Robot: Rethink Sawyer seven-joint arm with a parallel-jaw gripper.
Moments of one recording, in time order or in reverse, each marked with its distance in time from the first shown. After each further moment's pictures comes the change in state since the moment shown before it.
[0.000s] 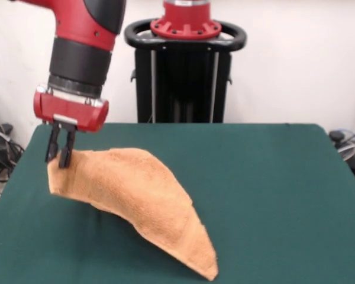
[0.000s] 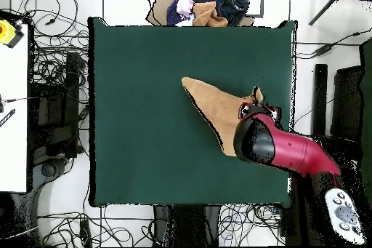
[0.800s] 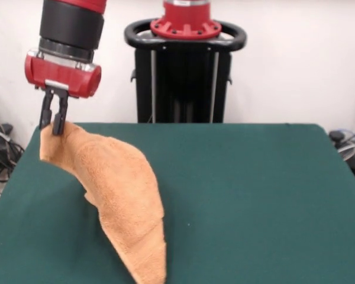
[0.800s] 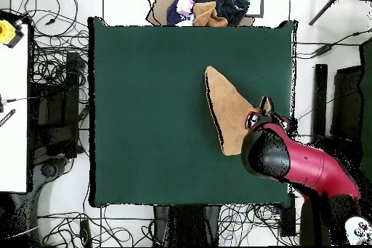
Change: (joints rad) arm -0.073 -0.143 0.056 0.088 0.000 0.109 0.000
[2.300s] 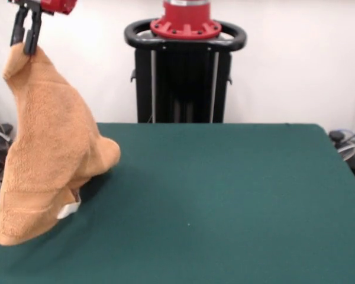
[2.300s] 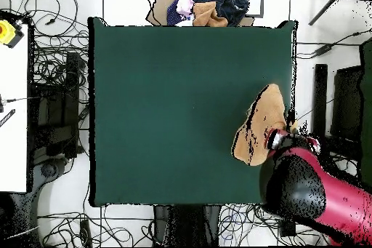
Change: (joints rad) arm -0.136 -0.327 0.097 0.139 0.009 0.166 0.000
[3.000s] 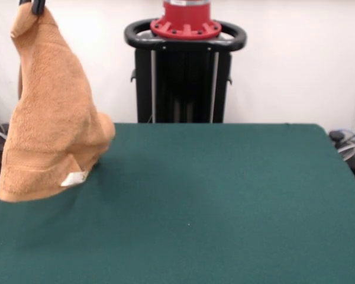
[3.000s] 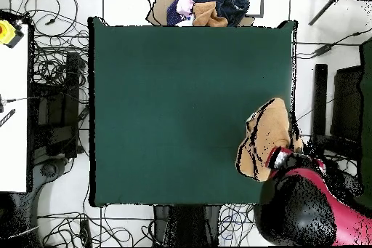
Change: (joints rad) arm -0.022 -0.157 0.000 0.071 0.047 0.128 0.000
